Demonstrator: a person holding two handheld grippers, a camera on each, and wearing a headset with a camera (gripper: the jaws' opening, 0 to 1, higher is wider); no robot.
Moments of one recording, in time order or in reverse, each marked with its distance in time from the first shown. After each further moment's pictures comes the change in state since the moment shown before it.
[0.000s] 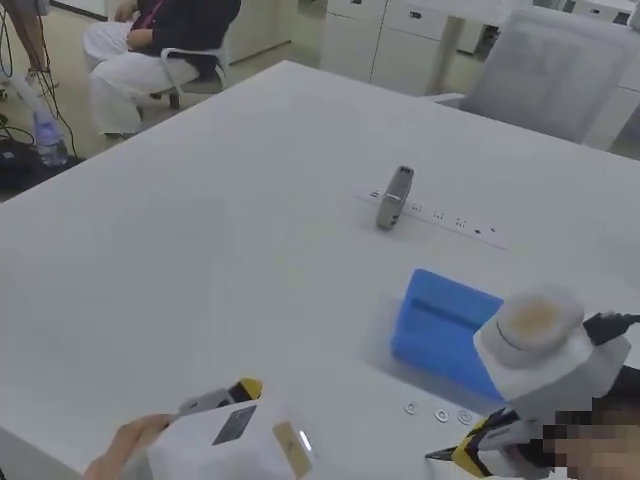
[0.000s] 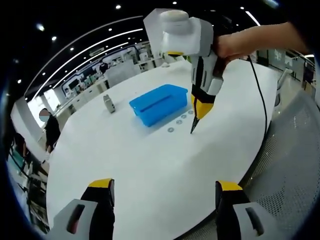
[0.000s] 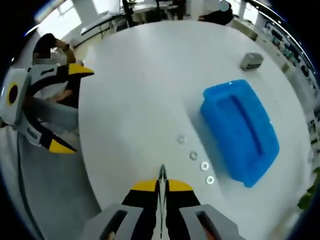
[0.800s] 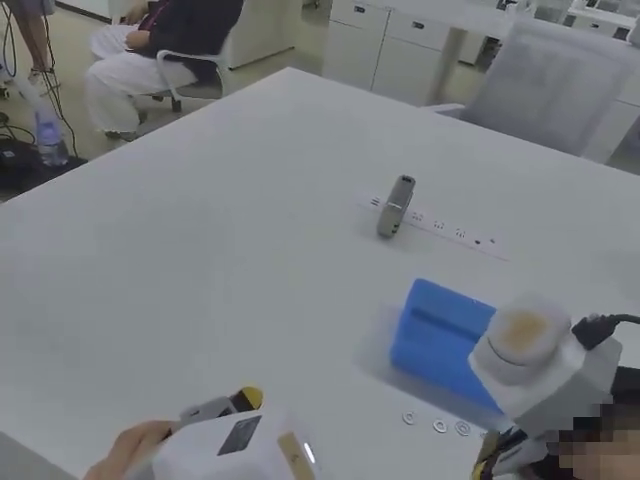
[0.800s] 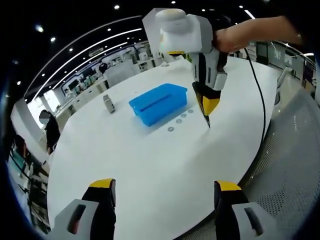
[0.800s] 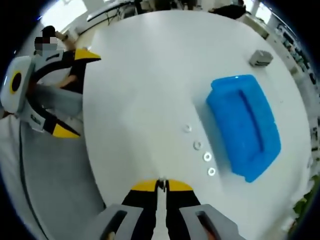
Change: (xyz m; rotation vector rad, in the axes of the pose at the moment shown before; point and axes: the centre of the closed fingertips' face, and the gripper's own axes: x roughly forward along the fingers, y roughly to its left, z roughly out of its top) left arm 0.000 0.000 -0.002 0.011 0.007 0.002; right arm -0.006 0.004 -0.014 -0.020 0.056 0.018
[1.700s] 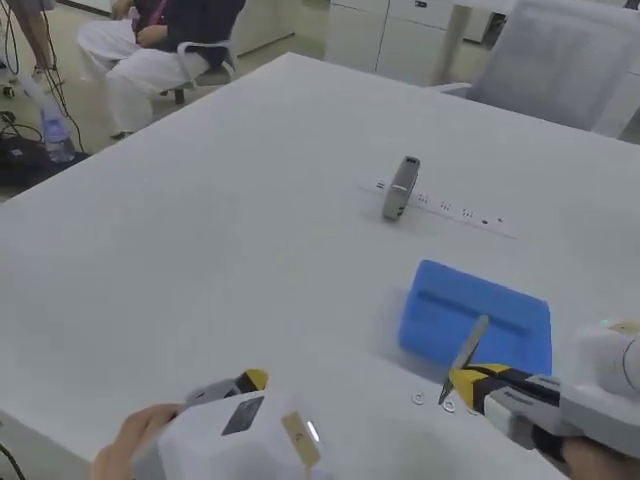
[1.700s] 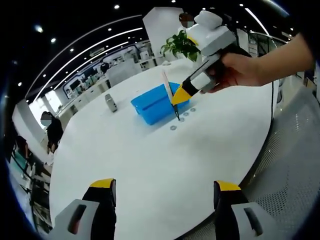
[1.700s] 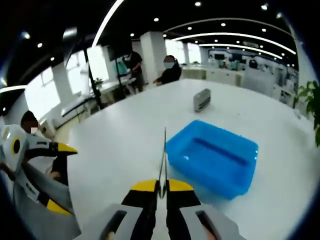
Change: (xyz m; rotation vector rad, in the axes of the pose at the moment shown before) left arm 0.000 0.003 -0.001 0.006 0.010 0.021; right arm -0.019 -0.049 0.064 0.384 -0.786 -0.158
